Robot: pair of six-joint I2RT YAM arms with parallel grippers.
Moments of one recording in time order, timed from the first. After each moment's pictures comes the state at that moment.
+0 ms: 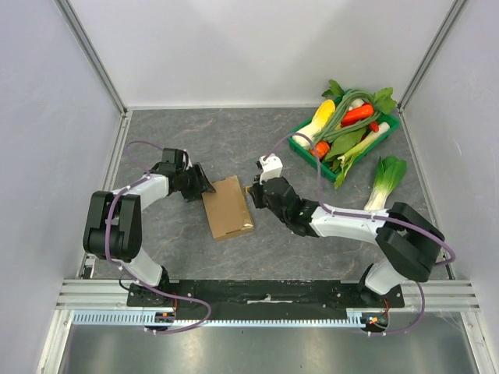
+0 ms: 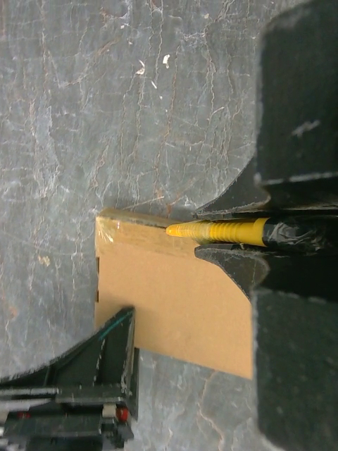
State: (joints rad) left arm -0.13 1.63 0.87 -0.25 0.32 -0.54; right arm 0.94 1.54 0.82 0.35 0.37 0.38
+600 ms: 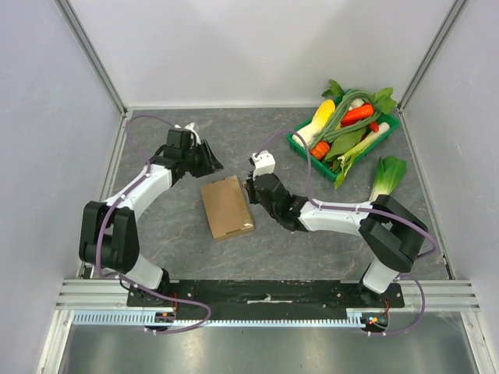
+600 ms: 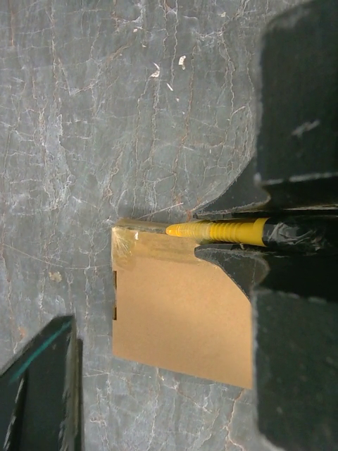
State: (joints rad) left arm -0.22 1.52 1.04 -0.28 0.25 -0.55; right arm 0.94 1.67 0.92 0.35 0.44 0.36
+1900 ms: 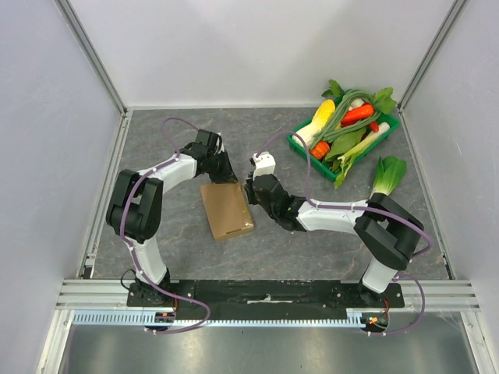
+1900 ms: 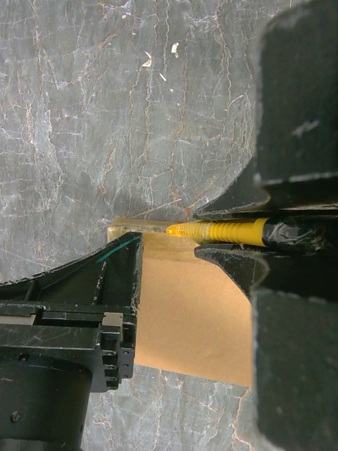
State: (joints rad) left arm -0.35 1.84 1.20 -0.32 0.29 -0.56; right arm 0.94 1.71 0.92 0.36 0.45 0.41
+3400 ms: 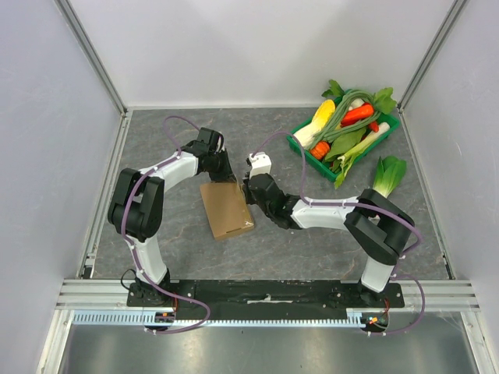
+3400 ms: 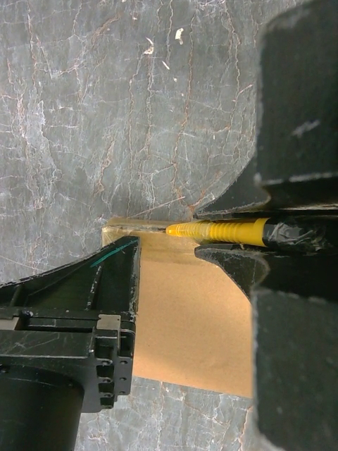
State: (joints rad) left arm -0.36 1.86 1.24 -0.38 0.24 -0.56; right arm 0.94 1.77 0.96 0.36 0.44 0.41
